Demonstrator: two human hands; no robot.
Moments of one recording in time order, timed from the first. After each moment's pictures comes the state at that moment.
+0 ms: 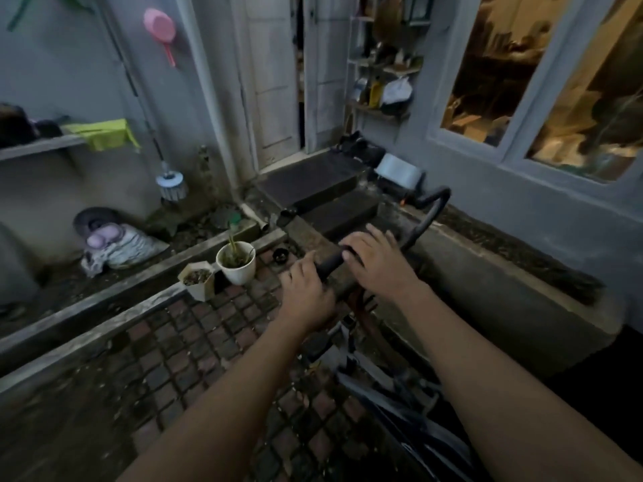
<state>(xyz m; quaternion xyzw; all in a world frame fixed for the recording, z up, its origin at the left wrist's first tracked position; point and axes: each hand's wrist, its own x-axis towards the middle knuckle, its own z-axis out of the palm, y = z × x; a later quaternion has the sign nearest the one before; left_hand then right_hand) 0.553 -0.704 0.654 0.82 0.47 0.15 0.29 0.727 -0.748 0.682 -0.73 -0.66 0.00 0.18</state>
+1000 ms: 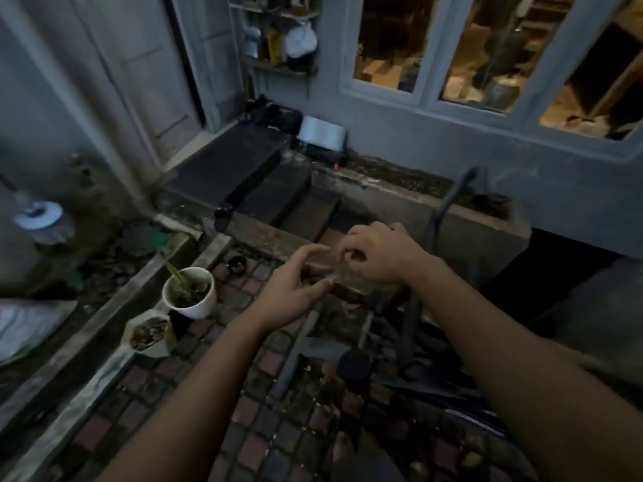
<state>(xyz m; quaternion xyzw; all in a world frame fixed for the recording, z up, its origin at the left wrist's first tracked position) 0.492 -0.412 0.653 0.81 0.15 0.11 0.56 0.672 -0.540 0.704 -0.83 -0.55 0.10 0.00</state>
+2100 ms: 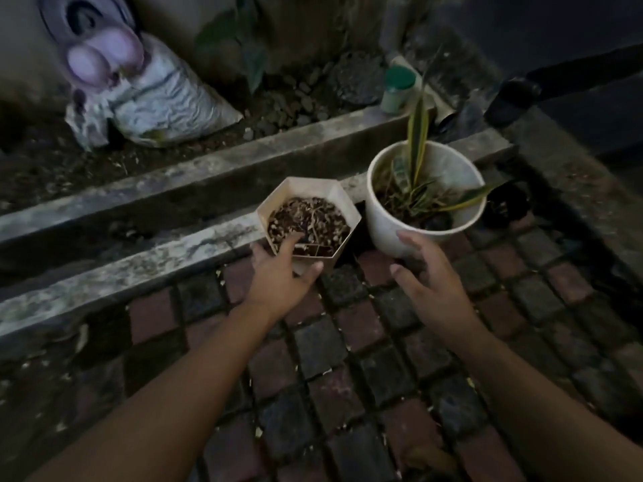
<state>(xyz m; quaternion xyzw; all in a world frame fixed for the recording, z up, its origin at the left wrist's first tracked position) 0.253 0.090 -0.104 0.65 0.65 0.10 0.38 0.489 0.013 -0.070 -0.69 -0.55 0.32 0.36</state>
